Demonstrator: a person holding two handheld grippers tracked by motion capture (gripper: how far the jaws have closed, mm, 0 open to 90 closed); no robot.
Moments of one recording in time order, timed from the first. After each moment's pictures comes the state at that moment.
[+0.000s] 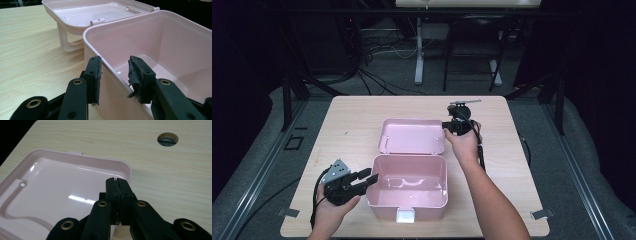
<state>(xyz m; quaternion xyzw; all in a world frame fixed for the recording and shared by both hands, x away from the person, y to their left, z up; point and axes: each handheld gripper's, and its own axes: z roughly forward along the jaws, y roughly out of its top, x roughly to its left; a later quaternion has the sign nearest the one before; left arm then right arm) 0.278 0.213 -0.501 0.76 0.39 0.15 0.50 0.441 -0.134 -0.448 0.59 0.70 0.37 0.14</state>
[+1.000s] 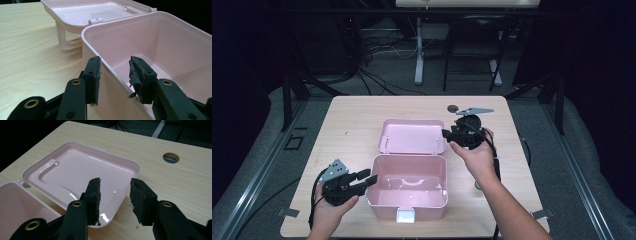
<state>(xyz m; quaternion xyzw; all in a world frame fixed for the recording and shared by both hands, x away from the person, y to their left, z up) 0.277 0.215 -0.498 0.76 0.39 0.14 0.50 0.378 -0.151 -0.418 0.49 0.75 0.41 0.18</state>
